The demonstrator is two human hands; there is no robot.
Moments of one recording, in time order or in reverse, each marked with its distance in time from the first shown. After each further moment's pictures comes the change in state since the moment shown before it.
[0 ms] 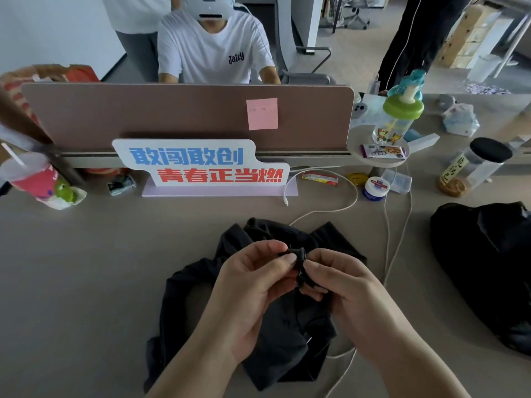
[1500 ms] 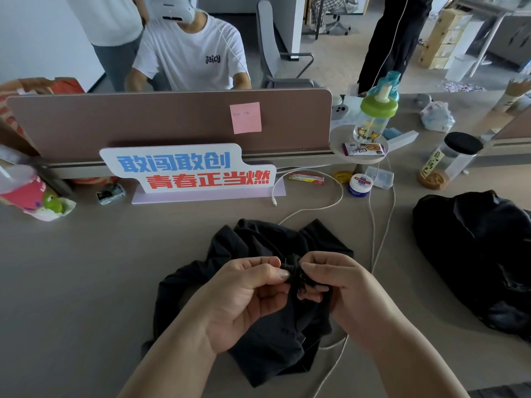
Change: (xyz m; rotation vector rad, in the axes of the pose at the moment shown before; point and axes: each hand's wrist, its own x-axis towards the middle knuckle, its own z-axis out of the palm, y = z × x) left_hand -0.003 0.000 -0.004 0.018 -0.237 -0.298; right_hand -0.012 0.002 -0.014 0.071 -0.026 0.060
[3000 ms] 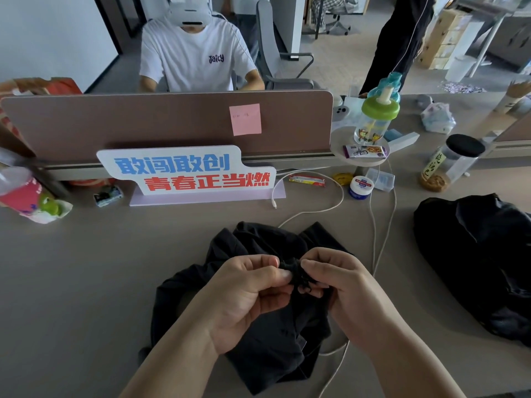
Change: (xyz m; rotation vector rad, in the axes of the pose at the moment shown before) left_hand 0.009 0.004 -0.002 0.111 0.009 0.059; right_hand 0.006 -0.002 0.000 -0.054 0.105 -0.072
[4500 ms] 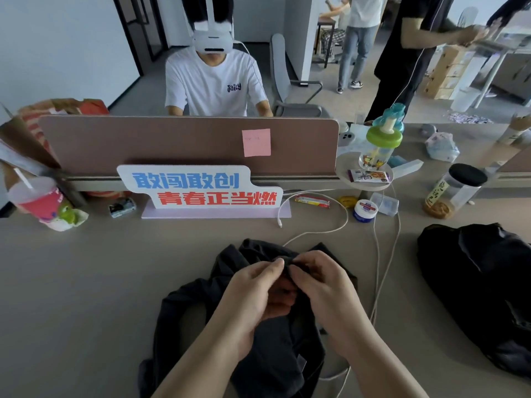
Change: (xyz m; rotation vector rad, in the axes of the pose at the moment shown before) left_hand 0.007 -0.004 0.015 0.119 0.277 0.074; right_hand 0.019 0.014 0.009 -0.380 0.218 -0.144
